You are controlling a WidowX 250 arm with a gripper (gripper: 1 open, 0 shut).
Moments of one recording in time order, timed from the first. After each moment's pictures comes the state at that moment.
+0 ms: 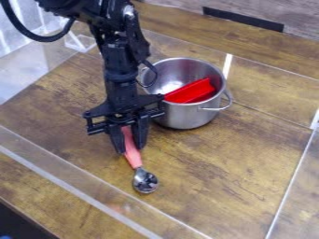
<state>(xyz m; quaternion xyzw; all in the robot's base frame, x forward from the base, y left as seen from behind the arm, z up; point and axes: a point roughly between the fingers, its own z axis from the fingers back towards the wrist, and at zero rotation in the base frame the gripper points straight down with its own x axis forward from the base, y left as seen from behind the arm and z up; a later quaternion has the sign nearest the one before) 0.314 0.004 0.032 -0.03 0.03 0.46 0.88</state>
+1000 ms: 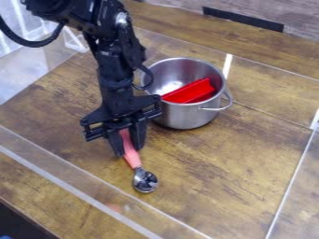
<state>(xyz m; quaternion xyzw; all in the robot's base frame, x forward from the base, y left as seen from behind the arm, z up) 0.299 0.004 0.031 -0.02 0.01 0.48 0.88</state>
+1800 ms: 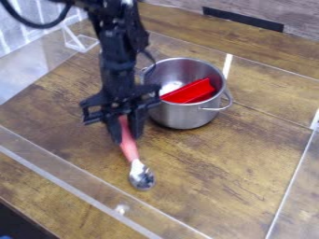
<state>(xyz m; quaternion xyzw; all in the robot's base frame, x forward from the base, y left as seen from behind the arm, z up) 0.316 0.005 0.056 -0.02 0.01 0.47 0.88</state>
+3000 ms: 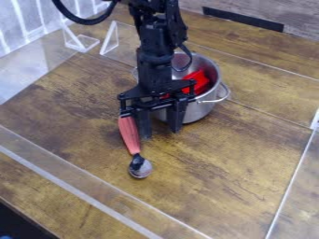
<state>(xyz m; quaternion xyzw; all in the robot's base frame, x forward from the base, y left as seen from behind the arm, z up) 0.349 -0.021 0.051 -0.03 0.02 0.44 0.90</state>
